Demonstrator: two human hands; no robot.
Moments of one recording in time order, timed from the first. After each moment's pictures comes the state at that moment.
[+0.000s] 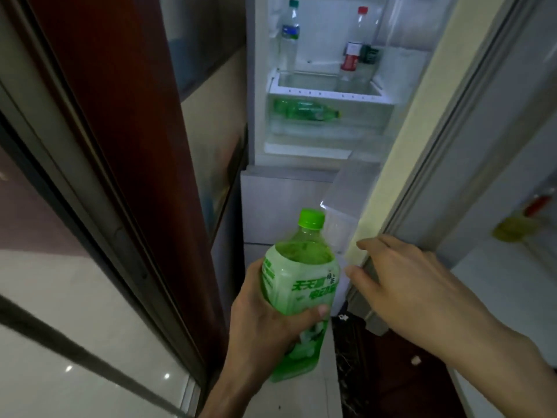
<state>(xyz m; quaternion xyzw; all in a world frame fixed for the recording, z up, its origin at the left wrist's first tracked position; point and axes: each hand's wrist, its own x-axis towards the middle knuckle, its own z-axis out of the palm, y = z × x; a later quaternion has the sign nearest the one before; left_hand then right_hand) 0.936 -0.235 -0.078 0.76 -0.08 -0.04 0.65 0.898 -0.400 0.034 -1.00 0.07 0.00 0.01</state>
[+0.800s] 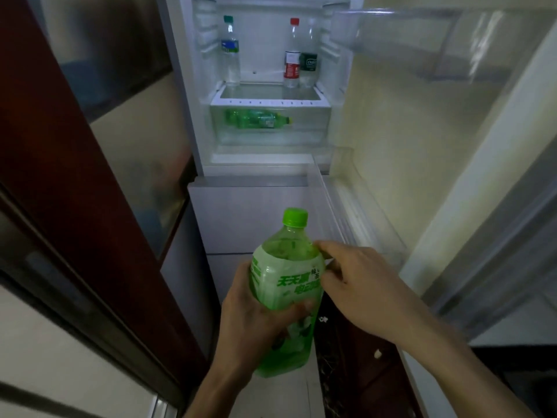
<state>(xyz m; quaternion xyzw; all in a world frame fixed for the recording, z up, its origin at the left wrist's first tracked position) 0.903 -0.345 -0.065 0.75 -0.11 -0.06 0.65 0.859 -0.508 0.012 -0.96 0.02 -0.05 0.28</state>
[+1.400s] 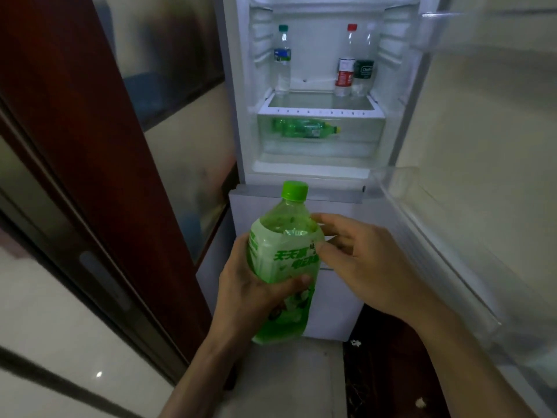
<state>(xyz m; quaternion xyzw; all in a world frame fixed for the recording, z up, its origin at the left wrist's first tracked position) 0.977 -0.326 -0.042 0.76 -0.10 0.05 0.64 0.949 -0.504 0.020 -0.87 -0.07 -0.09 0.48</state>
